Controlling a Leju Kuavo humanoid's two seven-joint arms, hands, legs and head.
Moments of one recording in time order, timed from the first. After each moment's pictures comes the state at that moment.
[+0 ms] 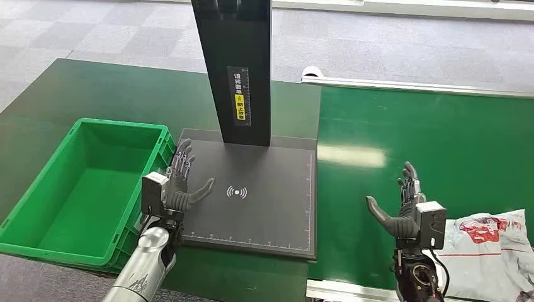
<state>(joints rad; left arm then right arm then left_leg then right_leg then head) -0.38 -0.14 -0.13 -0.87 -0.01 0.01 -0.70 -0.15 -0.09 0.01 -1.14 -0.02 0.00 -0.50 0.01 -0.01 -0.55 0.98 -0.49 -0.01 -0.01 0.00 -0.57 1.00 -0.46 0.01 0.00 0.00</state>
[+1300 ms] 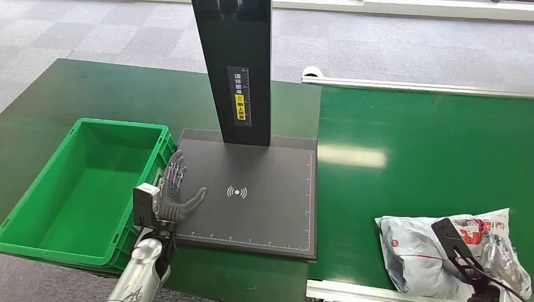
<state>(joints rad) -0.31 -0.16 -0.06 -0.91 -0.03 -0.02 -0.70 0.01 -0.17 -0.35 -1.31 0.97 0.14 0.29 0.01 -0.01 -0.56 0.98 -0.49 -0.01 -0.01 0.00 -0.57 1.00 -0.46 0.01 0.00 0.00</state>
